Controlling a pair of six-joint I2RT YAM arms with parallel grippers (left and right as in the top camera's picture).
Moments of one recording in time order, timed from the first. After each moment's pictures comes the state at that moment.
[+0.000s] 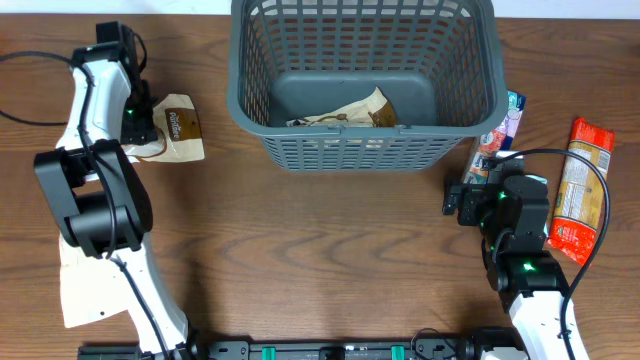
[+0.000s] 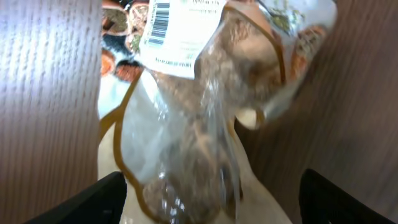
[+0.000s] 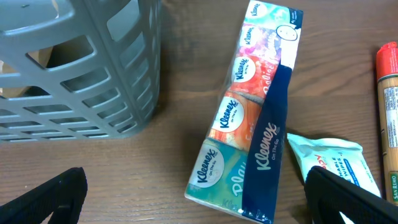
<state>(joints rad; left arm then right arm) 0.20 2.24 1.86 -1.04 -0.17 -1.59 0.01 0.92 0.48 -0.22 0.07 0.04</state>
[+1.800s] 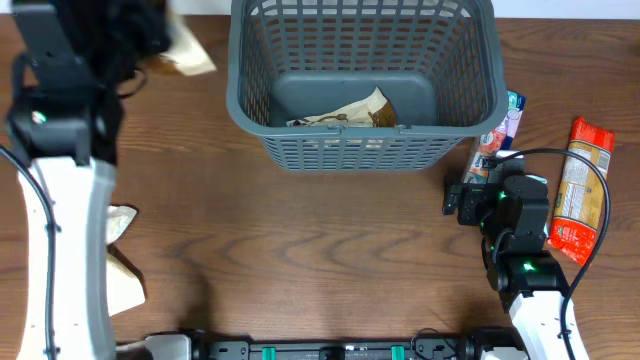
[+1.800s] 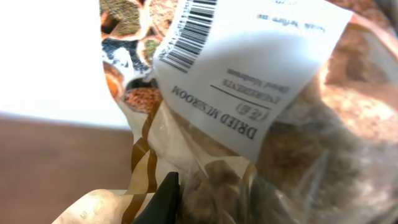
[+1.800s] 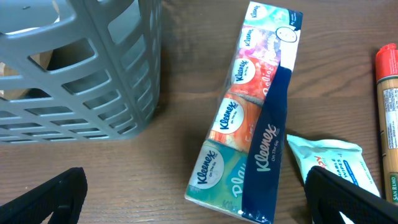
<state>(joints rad) -0.02 1.46 1.72 -0.61 0.20 -0.21 0.01 0.92 0.48 -0.22 0.07 0.04</state>
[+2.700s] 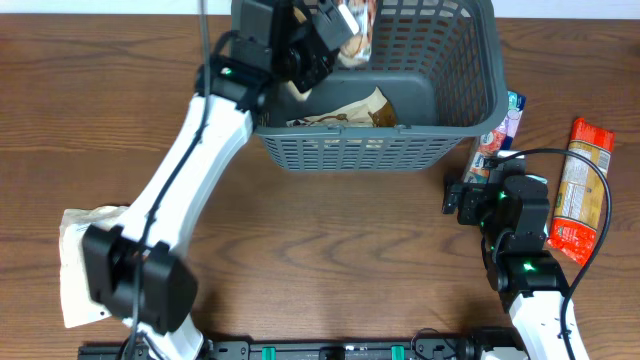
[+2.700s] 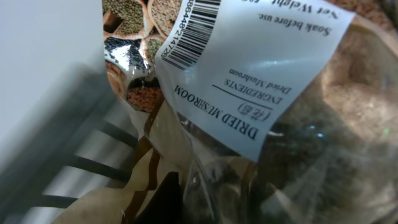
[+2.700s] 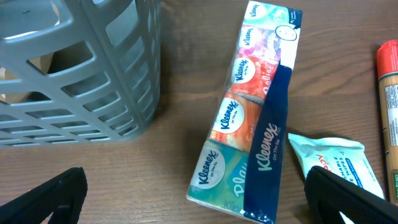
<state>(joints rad) -0.40 1.85 1.72 -0.48 0.26 0.59 0.01 0.92 0.48 -0.22 0.07 0.06</state>
